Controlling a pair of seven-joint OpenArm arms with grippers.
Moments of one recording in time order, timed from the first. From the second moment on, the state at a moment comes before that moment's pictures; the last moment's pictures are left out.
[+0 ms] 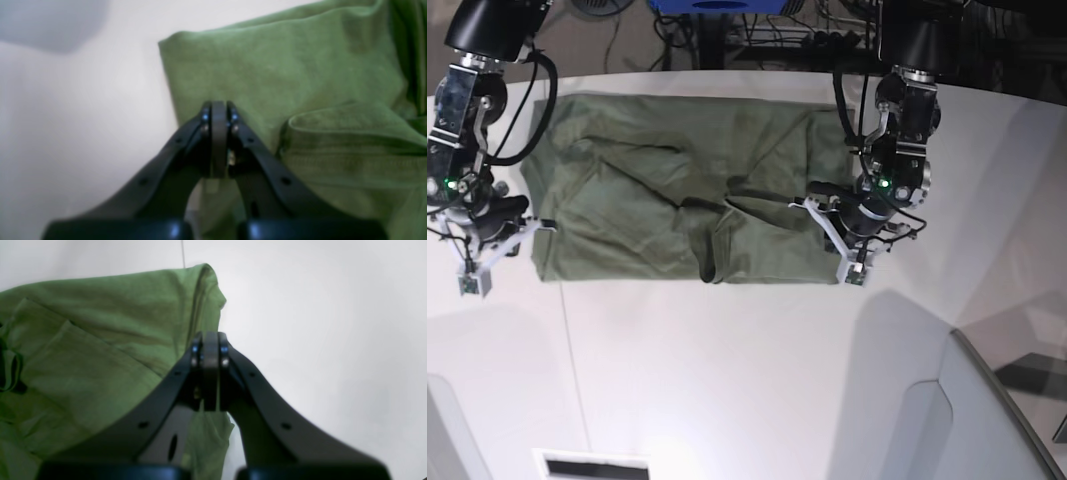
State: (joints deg) left arm -0.3 -7.4 3.6 73.8 -2.3 -10.8 30.3; right arm -2.8 4.2 21.7 92.0 4.6 16.1 -50.5
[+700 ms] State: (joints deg) left arm 6.5 -5.5 4.4 77.3 -2.3 -15.0 26.6; right arm -3.0 4.2 21.7 92.0 4.5 16.1 -50.5
